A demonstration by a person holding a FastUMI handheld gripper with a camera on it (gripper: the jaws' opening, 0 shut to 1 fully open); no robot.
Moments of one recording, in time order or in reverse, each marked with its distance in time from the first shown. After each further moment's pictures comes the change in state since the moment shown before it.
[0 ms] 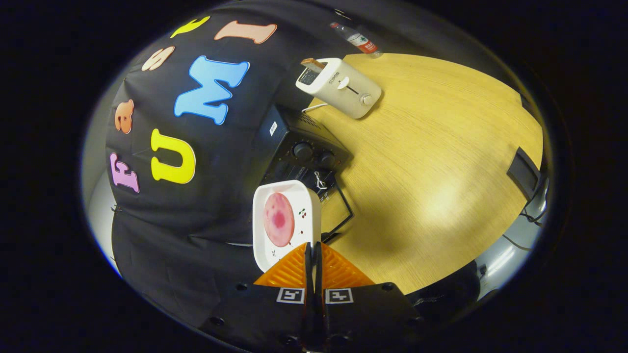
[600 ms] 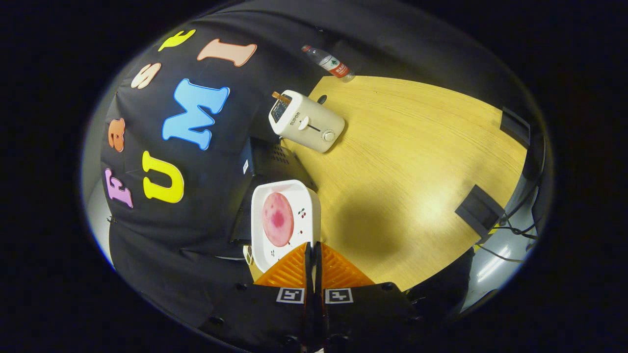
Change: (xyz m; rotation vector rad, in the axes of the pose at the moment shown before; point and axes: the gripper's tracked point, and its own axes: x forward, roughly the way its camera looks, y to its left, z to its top) arm -0.066 -0.057 0.056 0.039 -0.091 -0.041
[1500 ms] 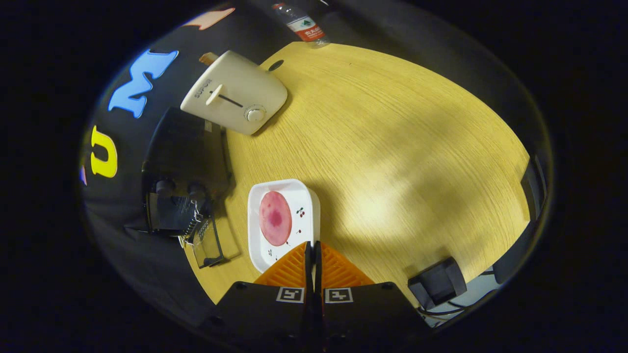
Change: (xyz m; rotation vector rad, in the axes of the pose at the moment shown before) arm 0.078 -0.141 0.062 -0.102 0.175 -0.318
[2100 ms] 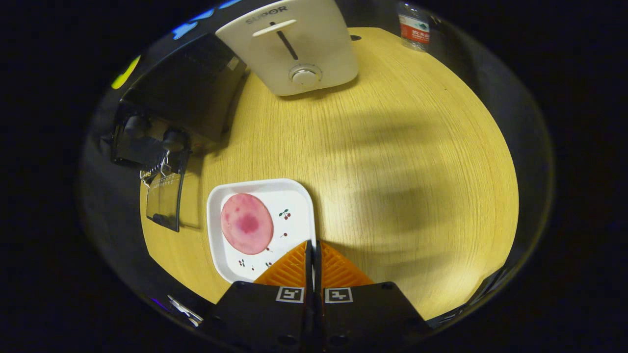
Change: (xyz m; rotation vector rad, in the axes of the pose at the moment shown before) arm 0.042 -0.004 0.014 -0.454 0.213 -0.153
